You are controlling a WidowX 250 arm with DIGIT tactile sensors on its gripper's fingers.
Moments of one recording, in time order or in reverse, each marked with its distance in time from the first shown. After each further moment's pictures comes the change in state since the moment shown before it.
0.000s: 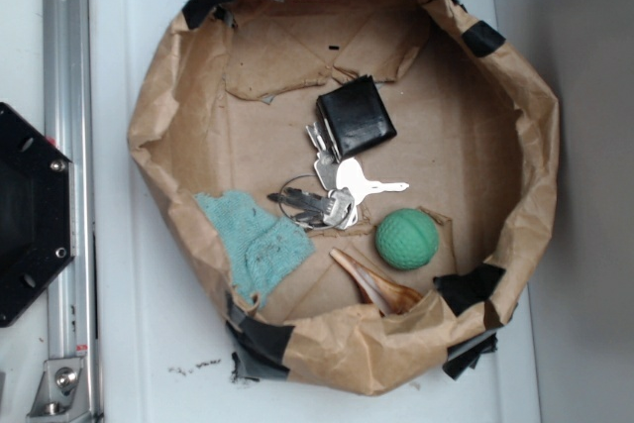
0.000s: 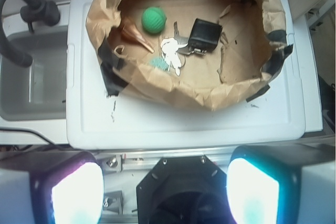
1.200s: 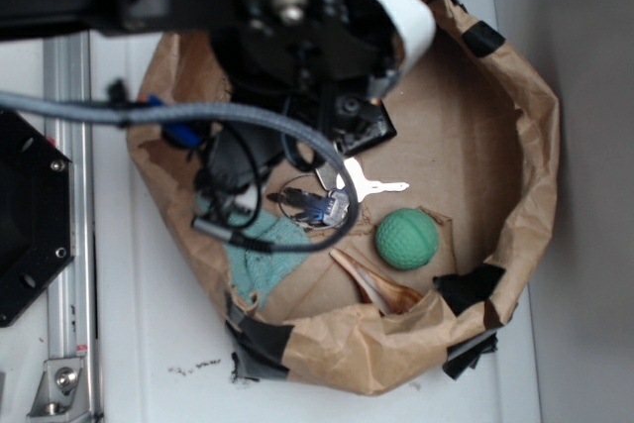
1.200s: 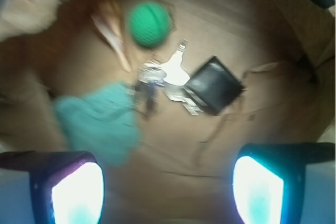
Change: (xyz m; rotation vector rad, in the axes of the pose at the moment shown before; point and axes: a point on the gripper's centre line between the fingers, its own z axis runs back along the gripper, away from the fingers) arm 0.104 0.052 -0.117 0.033 0.175 -0.572
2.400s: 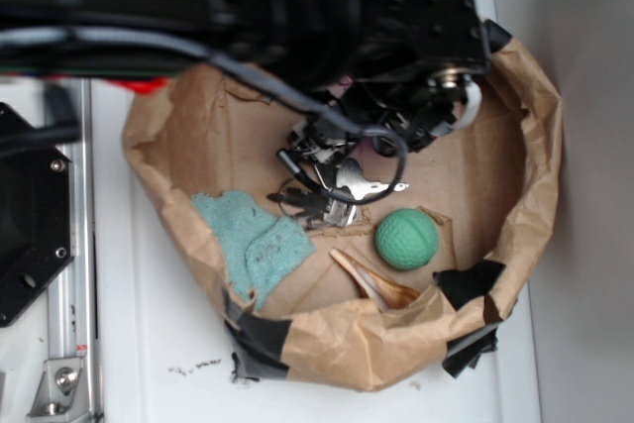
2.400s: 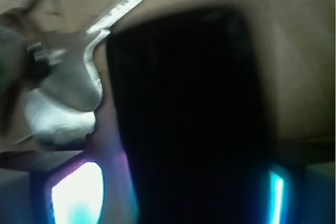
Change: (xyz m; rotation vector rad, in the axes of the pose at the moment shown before) arm 0.045 0.051 -0.119 -0.028 0.070 -0.388
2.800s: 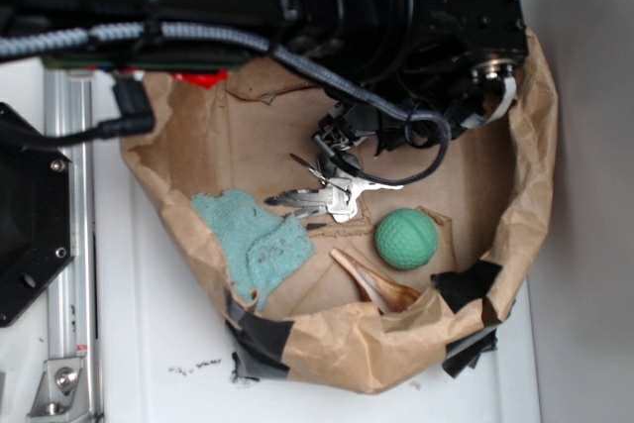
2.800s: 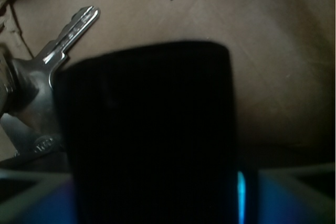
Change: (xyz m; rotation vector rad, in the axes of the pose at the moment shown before) arm 0.001 0.003 0.000 0.000 0.006 -0.011
